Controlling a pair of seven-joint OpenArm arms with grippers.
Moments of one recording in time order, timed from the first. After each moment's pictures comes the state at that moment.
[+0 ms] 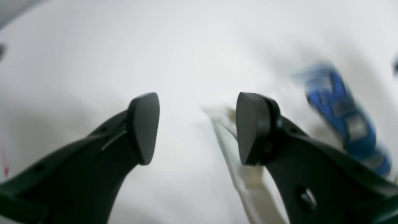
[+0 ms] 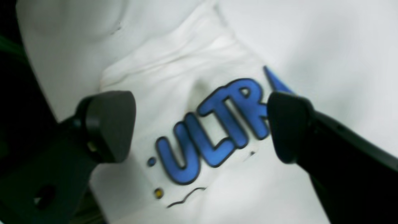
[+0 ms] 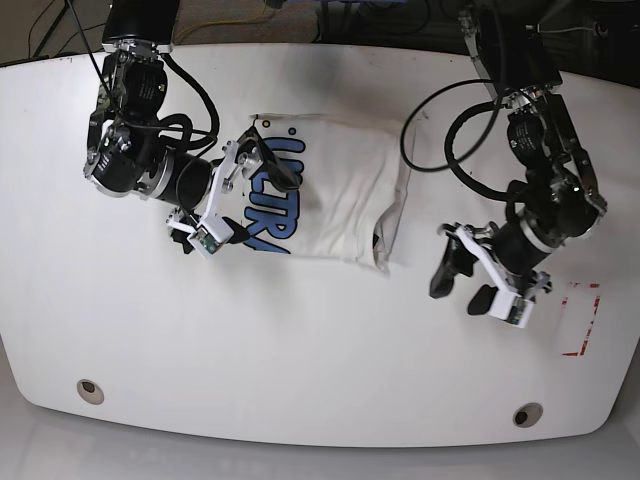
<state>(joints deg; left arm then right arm) -10.5 -2.9 -20.0 105.1 -30.5 -38.9 64.1 -1.0 11.8 8.5 110.7 47.3 40.4 -74.5</state>
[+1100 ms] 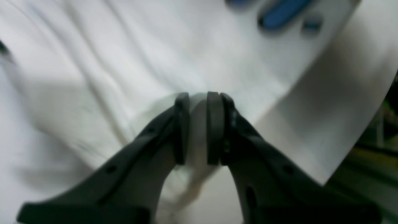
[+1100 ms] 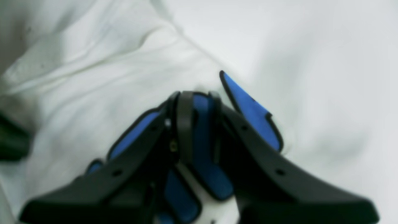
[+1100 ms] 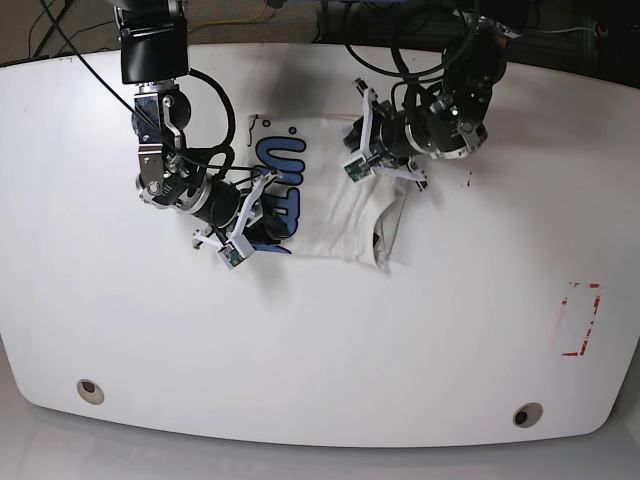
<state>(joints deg) 7.6 -9.0 17.9 103.1 -11.5 -39.5 59.5 4.7 12.0 -2.6 79.2 20.0 40.3 -31.8</state>
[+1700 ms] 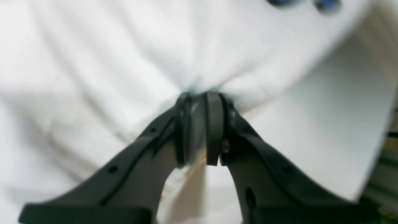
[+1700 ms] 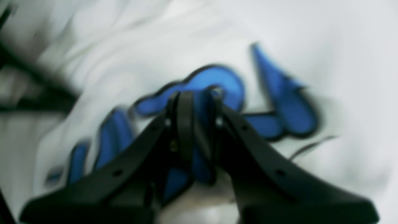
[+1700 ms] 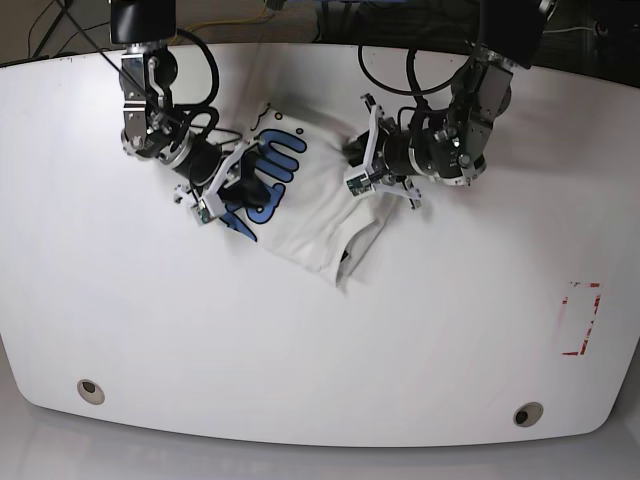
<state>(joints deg) -2.3 -12.5 20.8 89.1 -14.1 -42.5 52.6 -8.8 14.7 1.0 85.6 25.1 39.7 -27.9</state>
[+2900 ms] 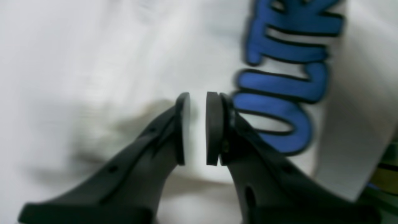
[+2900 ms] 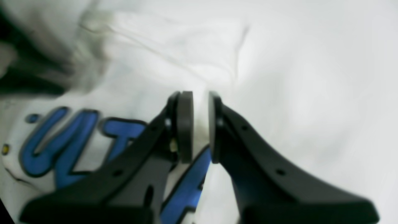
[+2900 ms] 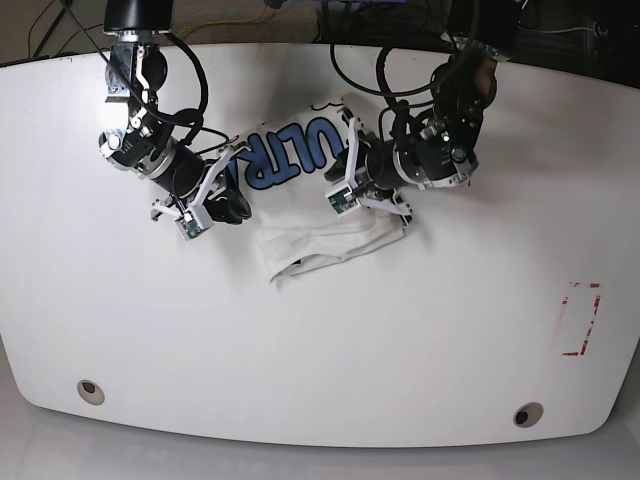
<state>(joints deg) 1.8 -4.5 16.7 101.4 -11.0 -41.9 57.3 -6.4 13.6 7.6 94.2 25.1 40.3 -39.8</state>
